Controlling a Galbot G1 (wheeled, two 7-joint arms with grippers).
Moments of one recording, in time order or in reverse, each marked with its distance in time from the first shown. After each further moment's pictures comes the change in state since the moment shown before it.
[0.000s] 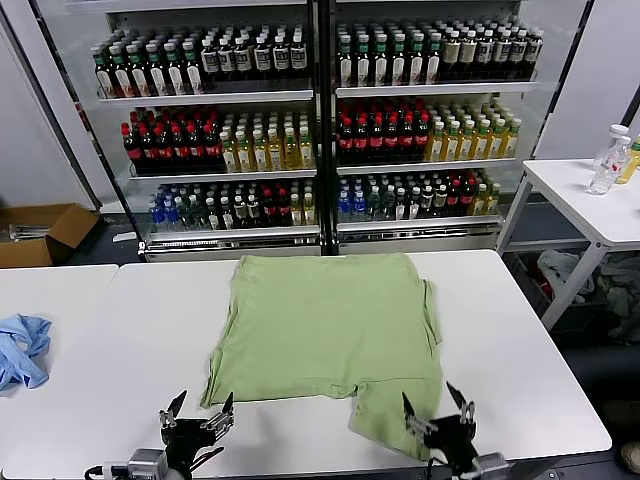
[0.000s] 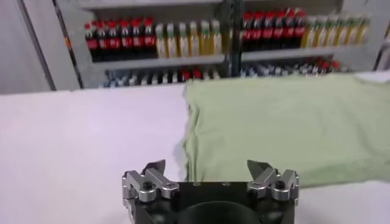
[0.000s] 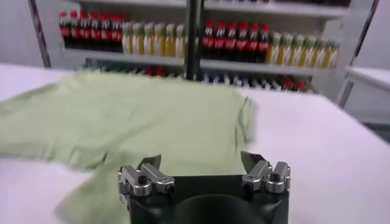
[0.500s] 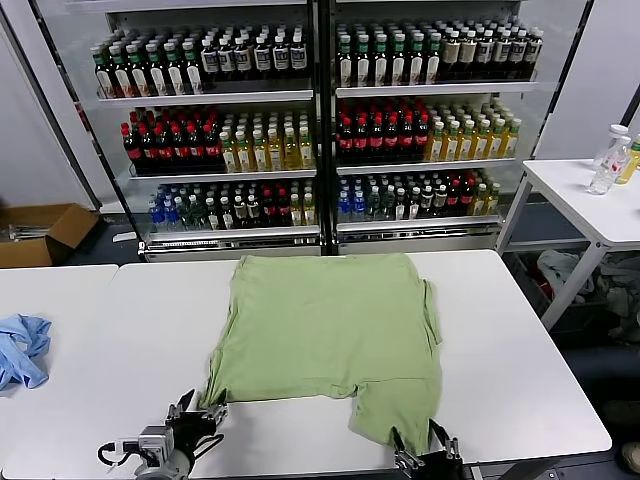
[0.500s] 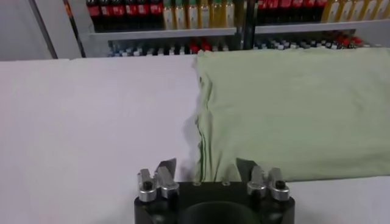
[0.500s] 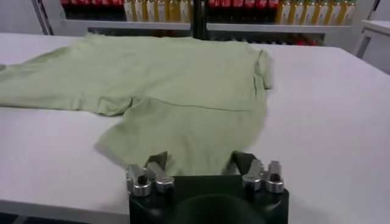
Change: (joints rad) left arm -0.043 0.030 0.005 0.045 -0.082 0.036 -0.022; right arm -0.032 0.035 -0.017 -0.025 0.016 0.010 0.015
